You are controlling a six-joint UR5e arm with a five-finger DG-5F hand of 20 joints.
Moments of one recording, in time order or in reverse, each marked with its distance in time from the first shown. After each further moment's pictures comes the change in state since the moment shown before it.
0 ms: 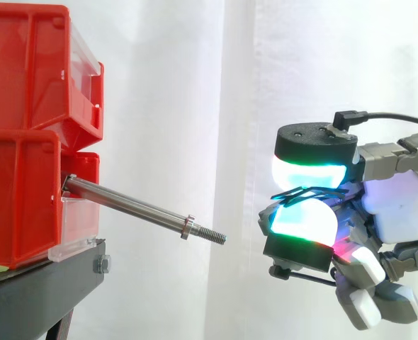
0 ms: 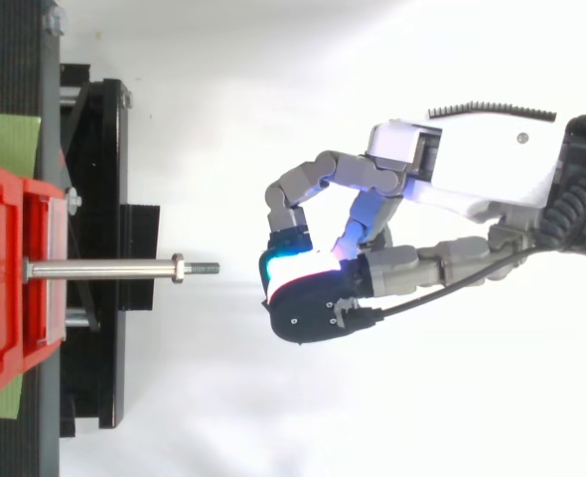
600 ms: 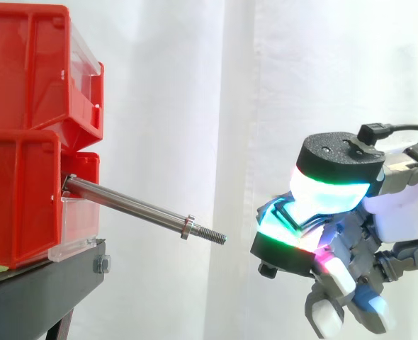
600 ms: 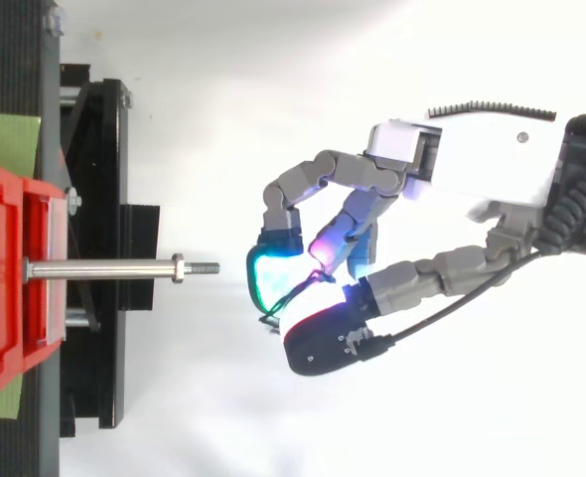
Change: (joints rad) arm 0.000 0.000 0.000 0.003 -0.001 0.001
